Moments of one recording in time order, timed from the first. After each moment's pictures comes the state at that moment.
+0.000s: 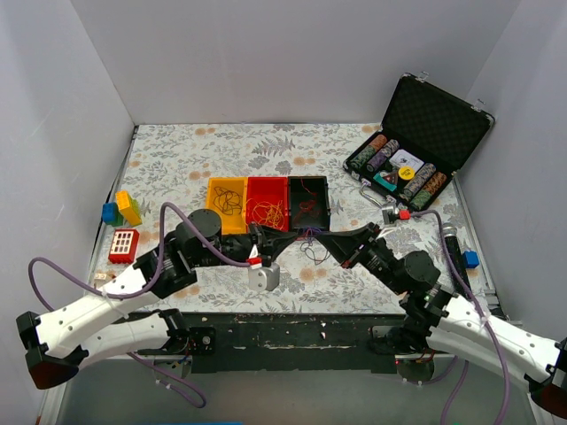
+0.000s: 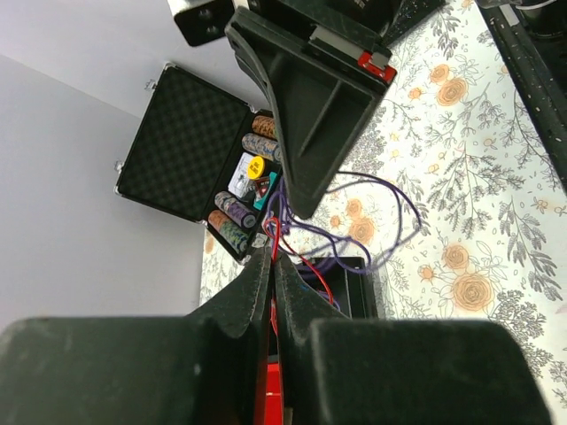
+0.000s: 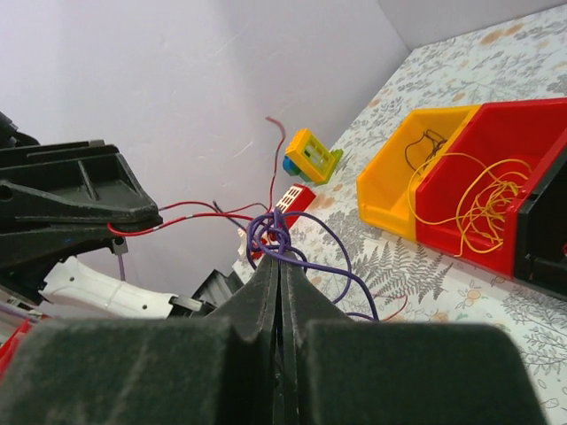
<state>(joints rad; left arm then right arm) -1.01 0.87 0.92 -0.19 0.42 0.94 0.97 0.56 0.32 0.46 0.06 0.76</state>
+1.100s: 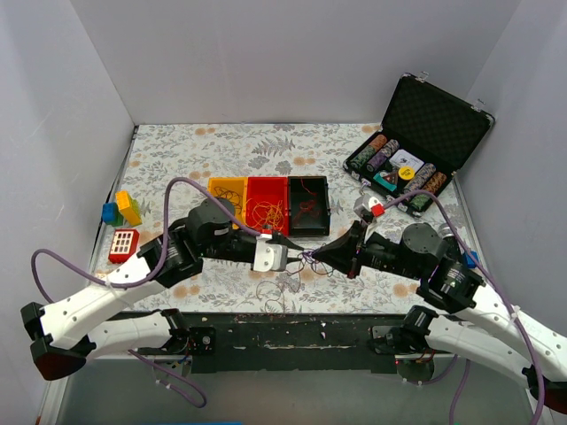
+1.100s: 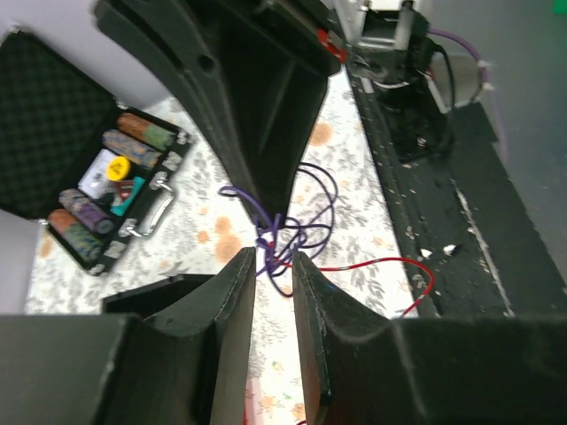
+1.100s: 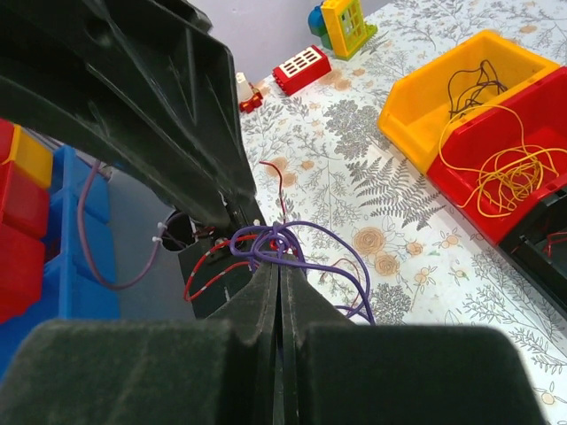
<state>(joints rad) -1.01 0.95 1.06 -0.36 0.56 0.60 0.97 0.62 0.73 -0.18 -0.29 0.36</state>
